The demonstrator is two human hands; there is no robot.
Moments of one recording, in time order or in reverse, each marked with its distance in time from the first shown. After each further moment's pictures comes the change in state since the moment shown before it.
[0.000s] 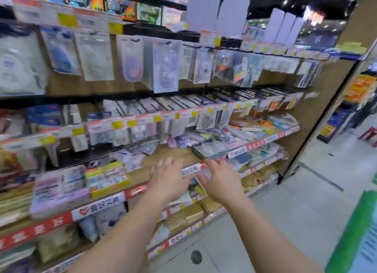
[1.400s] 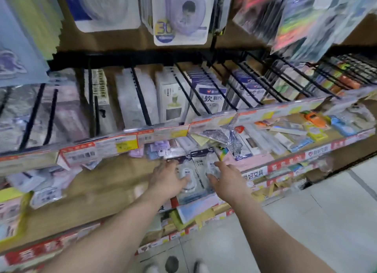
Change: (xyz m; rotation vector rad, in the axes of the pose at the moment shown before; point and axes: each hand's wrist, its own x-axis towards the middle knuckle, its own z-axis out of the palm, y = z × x) left_hand 0.389 0.042 0.204 -0.190 -0.309 -0.455; right_hand 0.398 0.236 0.150 0.082 -0.426 0.078
